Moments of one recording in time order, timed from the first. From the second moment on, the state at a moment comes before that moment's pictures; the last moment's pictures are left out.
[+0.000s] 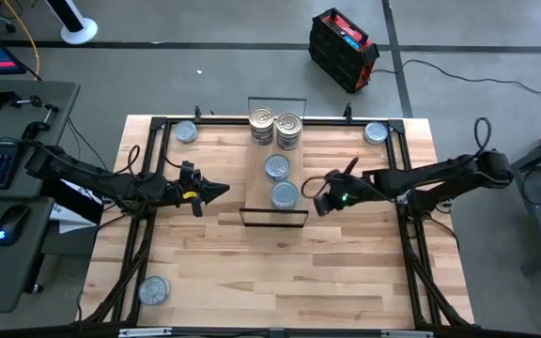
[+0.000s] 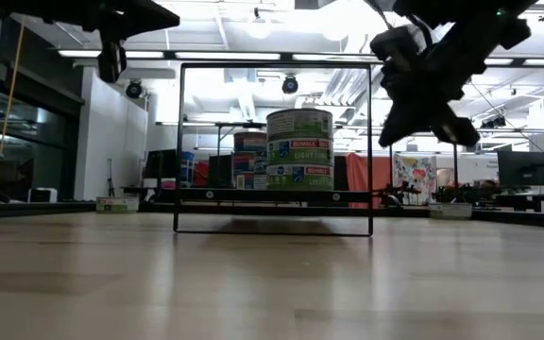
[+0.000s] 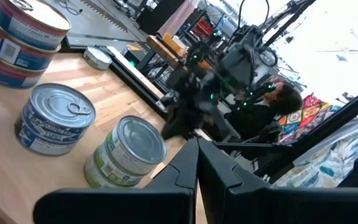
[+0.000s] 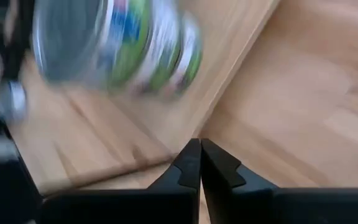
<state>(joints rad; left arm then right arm) -0.24 0.80 0.43 0.30 -0.45 -0.74 0.03 1.25 0.71 -0.31 0.04 1.10</state>
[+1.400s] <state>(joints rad) -0.26 0.80 0.43 -0.11 -0.45 -0.94 -0.05 1.53 0.70 0.07 0.00 1.42</state>
